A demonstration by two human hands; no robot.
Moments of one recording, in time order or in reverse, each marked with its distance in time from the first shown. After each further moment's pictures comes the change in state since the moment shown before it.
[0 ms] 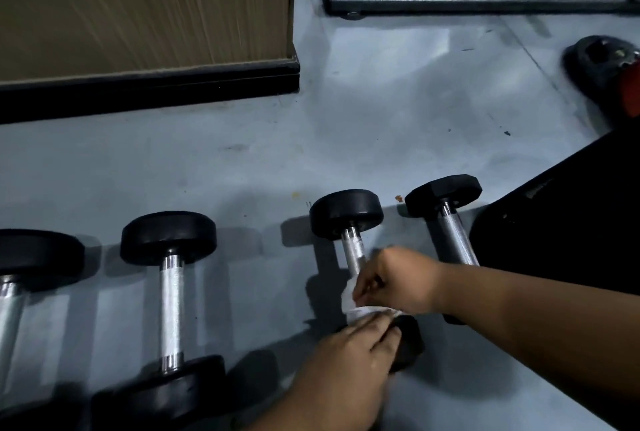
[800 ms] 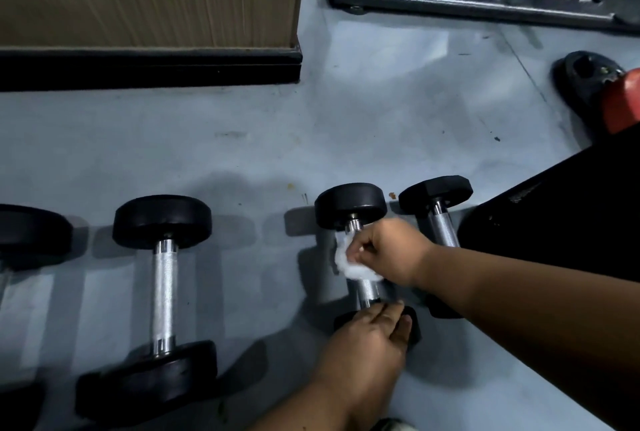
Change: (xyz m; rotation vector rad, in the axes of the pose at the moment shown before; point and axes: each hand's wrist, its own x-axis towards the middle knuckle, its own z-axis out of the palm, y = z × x) left_hand 0.019 0.013 0.027 0.114 0.007 -0.032; right_hand 0.022 0.012 -0.009 -0.018 0.211 0.105
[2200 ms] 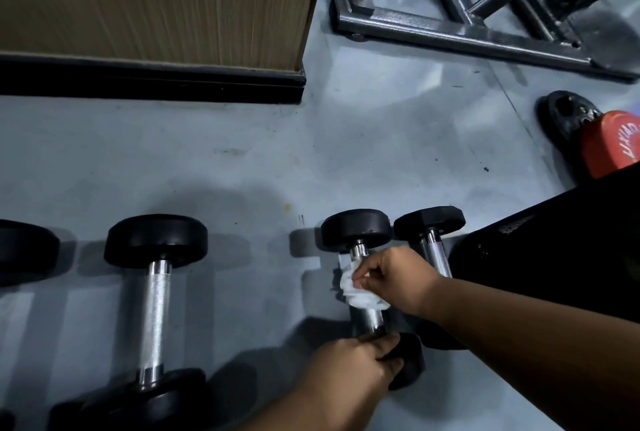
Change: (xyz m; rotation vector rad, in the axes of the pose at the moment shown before) left_hand 0.009 -0.020 -0.016 -0.260 -0.031 -0.022; right_hand -0.004 0.014 -0.004 0.013 -0.011 0.110
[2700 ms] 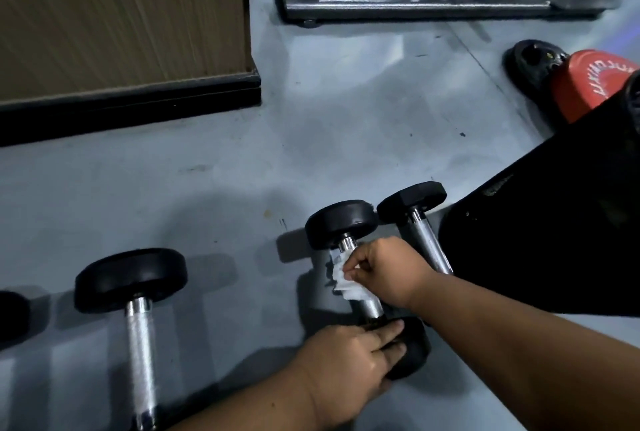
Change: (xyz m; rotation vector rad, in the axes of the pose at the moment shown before) left_hand 0.013 -0.022 -0.019 0.157 -0.312 0.374; right_hand -0.006 -0.001 0.010 0.011 0.160 0.041
